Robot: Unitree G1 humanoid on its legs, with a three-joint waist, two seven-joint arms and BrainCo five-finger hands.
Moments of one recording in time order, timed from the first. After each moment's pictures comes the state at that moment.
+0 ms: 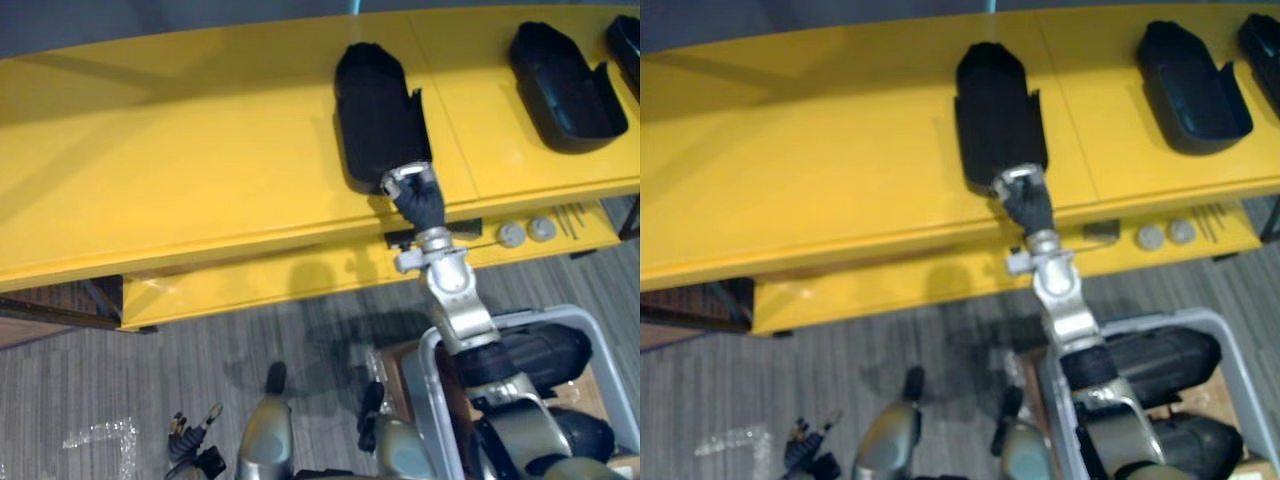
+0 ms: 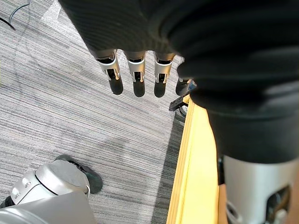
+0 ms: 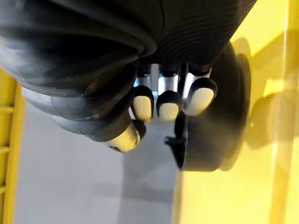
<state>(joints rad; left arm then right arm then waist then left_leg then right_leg) 0.22 0.07 0.19 0.74 -0.38 -0.21 0.26 -0.54 -0.23 0.18 0.22 0.14 -0.26 -0.11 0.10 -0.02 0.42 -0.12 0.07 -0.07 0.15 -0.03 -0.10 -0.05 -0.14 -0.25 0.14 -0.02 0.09</state>
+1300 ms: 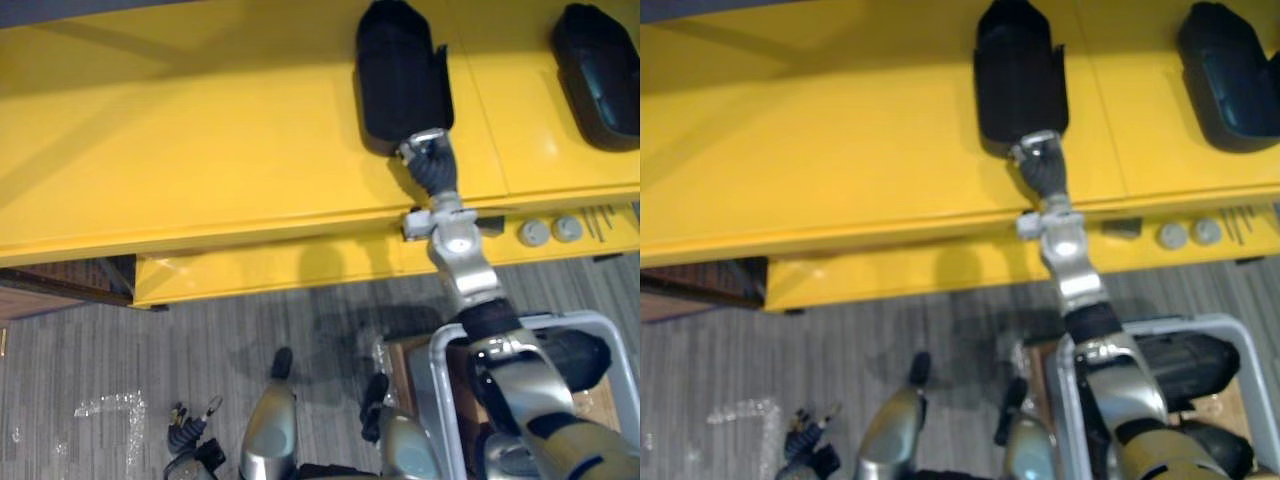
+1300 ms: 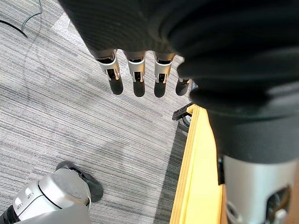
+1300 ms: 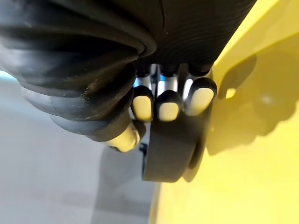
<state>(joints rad) 0.21 0.07 0.19 0.69 -0.39 -0.19 0.26 -0.78 -0.30 0.16 0.49 0.14 -0.22 -0.18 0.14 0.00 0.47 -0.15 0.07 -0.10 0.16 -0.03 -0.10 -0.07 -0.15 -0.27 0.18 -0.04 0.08</state>
